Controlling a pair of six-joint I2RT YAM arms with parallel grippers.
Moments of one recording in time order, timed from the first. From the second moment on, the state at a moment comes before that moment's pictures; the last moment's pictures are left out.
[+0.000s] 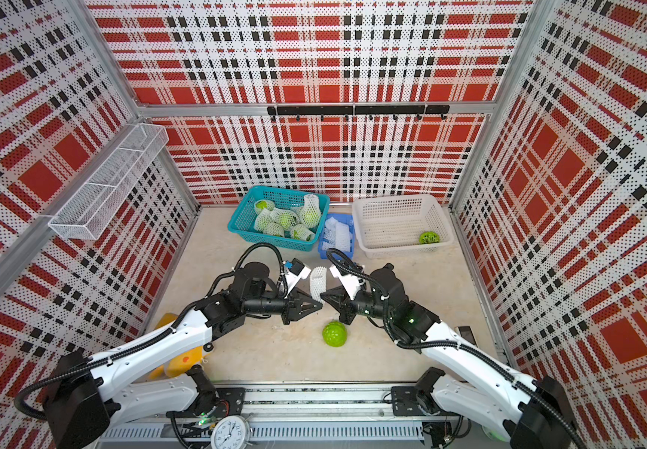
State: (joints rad) left arm -0.75 1.14 0.75 -0.07 0.61 -0.33; right arm 0.73 0.97 0.67 -0.03 -0.42 0.20
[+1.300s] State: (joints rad) left arm -0.76 0.98 0.71 -0.12 0.66 -0.23; right arm 0.64 0.94 0.67 -0.09 -0.81 0.22
